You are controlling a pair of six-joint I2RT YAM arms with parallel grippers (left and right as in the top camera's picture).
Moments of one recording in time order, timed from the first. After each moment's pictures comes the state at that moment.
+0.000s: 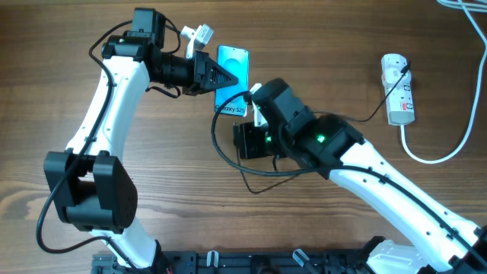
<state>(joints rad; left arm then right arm) -0.11 1.86 1.62 -1.05 1.15 -0.07 0.75 1.45 1.28 -0.76 -0.29 0.64</state>
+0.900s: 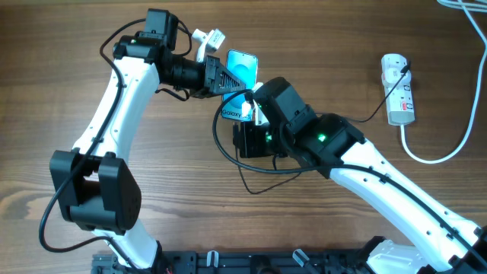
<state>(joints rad) -0.17 1.86 1.62 -1.06 1.09 -0.06 0.74 1.45 1.28 -0.75 -0.31 0.68</state>
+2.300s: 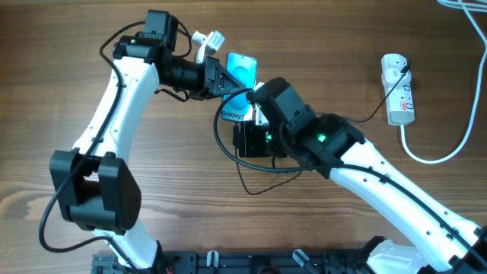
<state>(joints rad) -0.17 1.86 1.62 -1.08 1.09 -0.07 0.74 1.45 1.28 -0.75 -0.31 0.72</state>
